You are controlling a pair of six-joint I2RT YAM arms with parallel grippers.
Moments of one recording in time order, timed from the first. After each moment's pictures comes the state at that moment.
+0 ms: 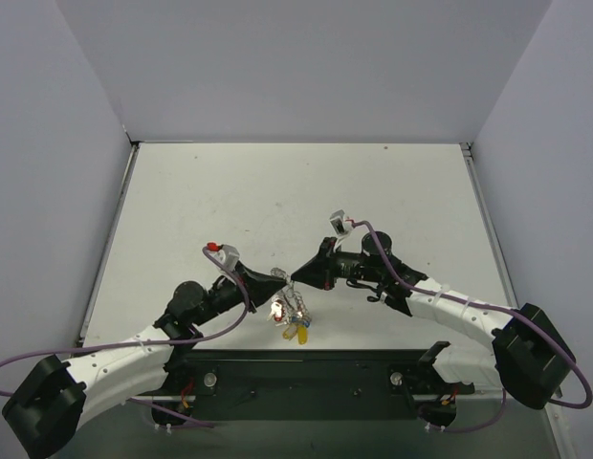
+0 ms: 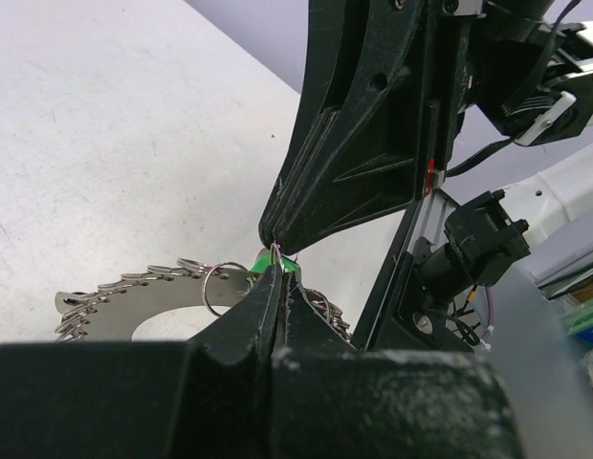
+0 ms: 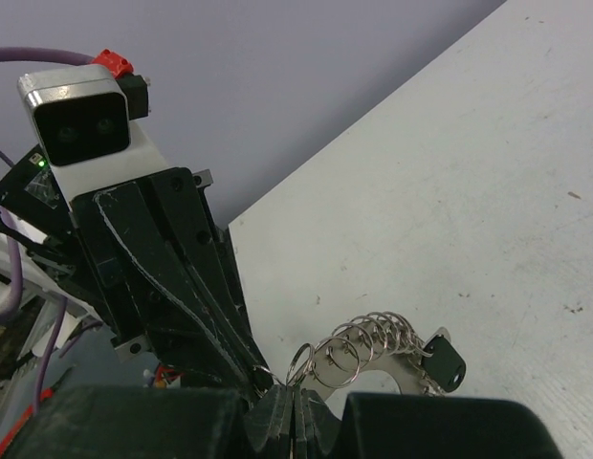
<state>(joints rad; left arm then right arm) -0.77 0.83 0.15 0.78 0.29 -0.57 0.72 1.20 0.53 0.47 -0.58 0.47</state>
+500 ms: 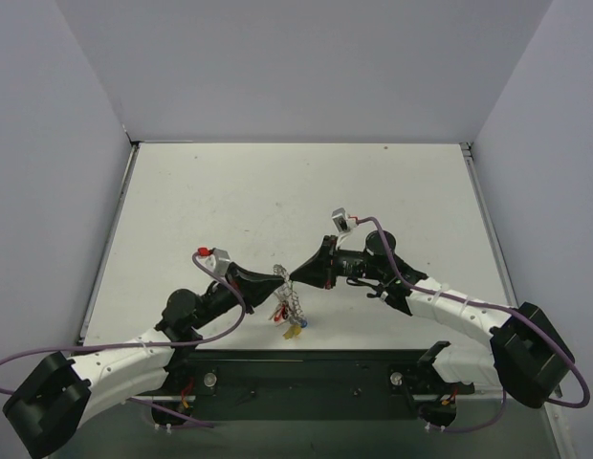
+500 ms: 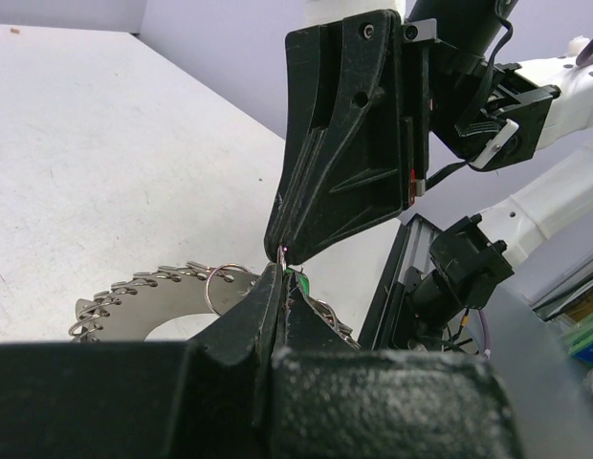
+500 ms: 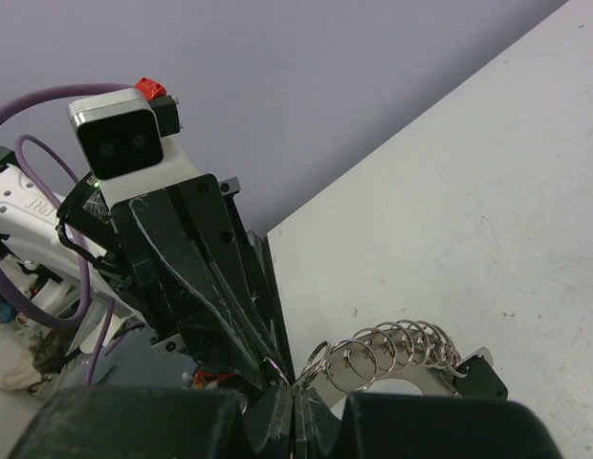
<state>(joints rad) -0.77 0.85 0.09 1.00 0.27 -0.58 0.70 1.21 0.52 0.58 -0.68 0.55</state>
